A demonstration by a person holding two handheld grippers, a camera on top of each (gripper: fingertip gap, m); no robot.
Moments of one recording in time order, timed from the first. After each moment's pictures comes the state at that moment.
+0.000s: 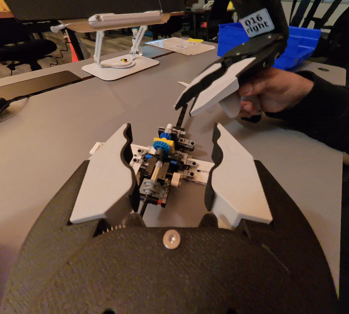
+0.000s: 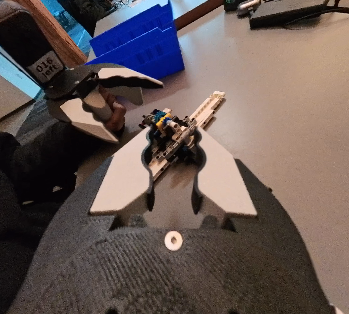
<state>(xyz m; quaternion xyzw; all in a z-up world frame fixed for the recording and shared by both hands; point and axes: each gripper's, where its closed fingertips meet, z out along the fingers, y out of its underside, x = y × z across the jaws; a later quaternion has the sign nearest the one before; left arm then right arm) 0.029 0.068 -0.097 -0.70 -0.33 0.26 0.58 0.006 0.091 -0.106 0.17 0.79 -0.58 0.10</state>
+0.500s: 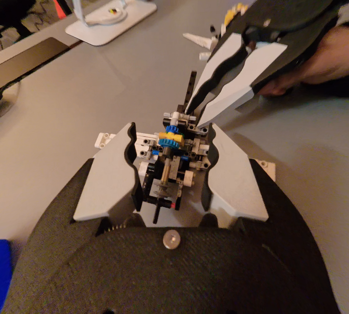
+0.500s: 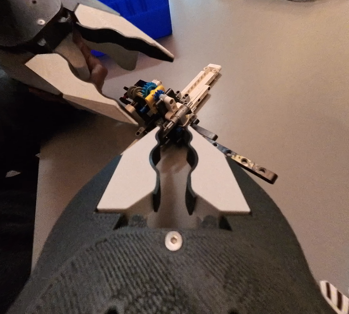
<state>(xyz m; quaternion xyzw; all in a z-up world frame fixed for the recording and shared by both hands) 0.012 0.073 -0.125 -0.79 -0.33 0.25 0.45 0.013 0.088 -0.142 0.16 0.84 -0.51 0.03</state>
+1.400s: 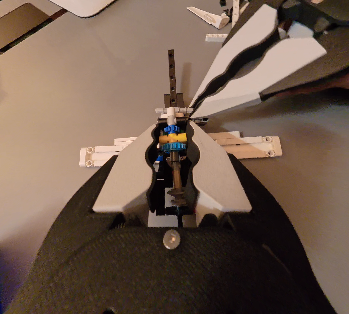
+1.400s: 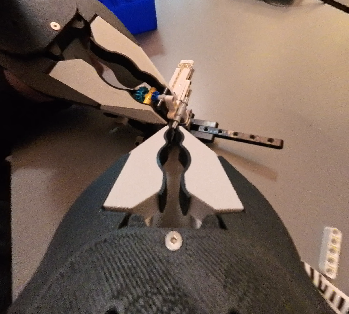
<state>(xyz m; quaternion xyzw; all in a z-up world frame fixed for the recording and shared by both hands) -0.001 0.082 -0.145 -0.81 -0.36 0.22 0.40 0.004 0.088 -0.143 0.16 0.86 -0.48 -0.04</state>
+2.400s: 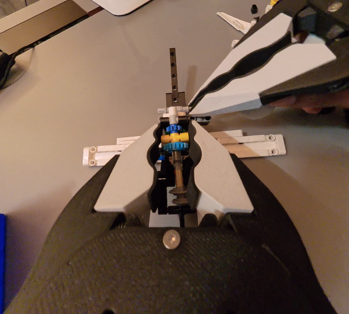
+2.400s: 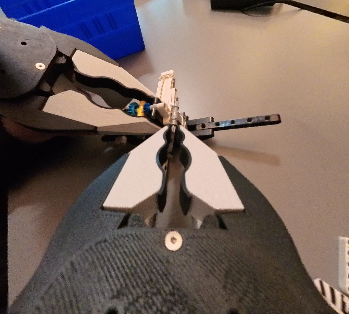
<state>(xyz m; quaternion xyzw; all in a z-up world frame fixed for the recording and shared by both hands) -0.009 0.068 -0.145 -0.78 -0.41 0.27 0.39 -0.012 0.077 -0.138 0.21 0.83 -0.51 -0.04</state>
